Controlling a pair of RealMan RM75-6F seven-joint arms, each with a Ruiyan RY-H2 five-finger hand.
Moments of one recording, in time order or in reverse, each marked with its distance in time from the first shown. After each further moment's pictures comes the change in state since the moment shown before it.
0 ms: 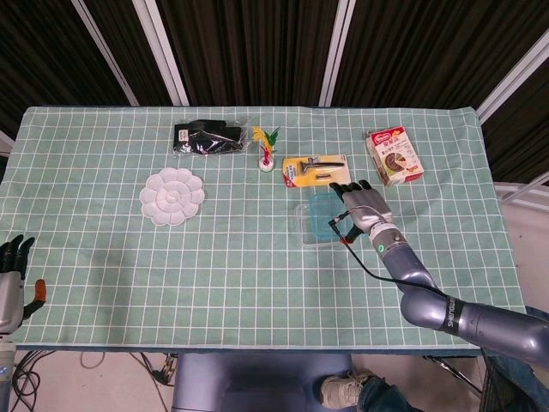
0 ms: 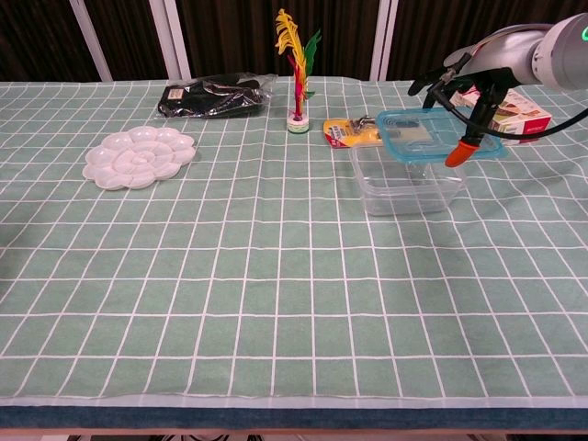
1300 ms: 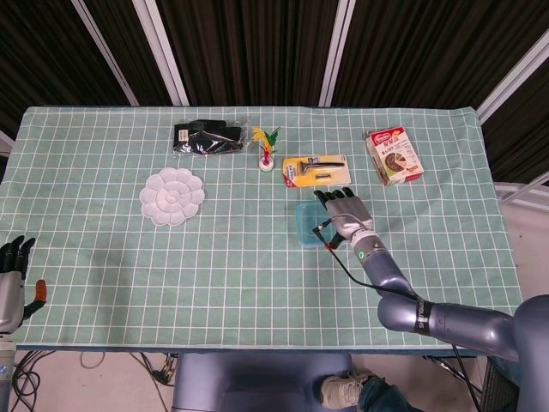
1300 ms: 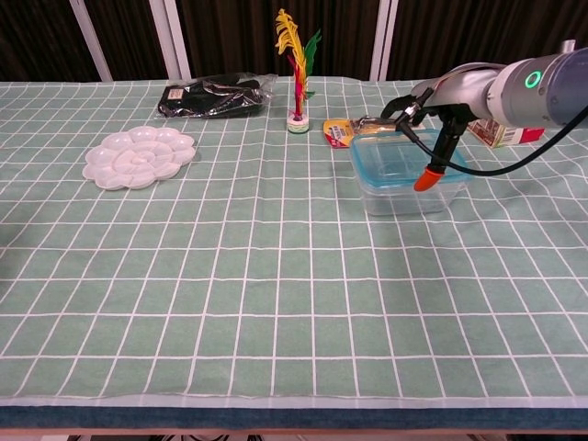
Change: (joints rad) left arm -0.006 0.009 0.000 -0.014 -0.021 -0.011 0.000; right arm 0.071 -0.131 -0.088 0.066 -0.029 0.093 0.063
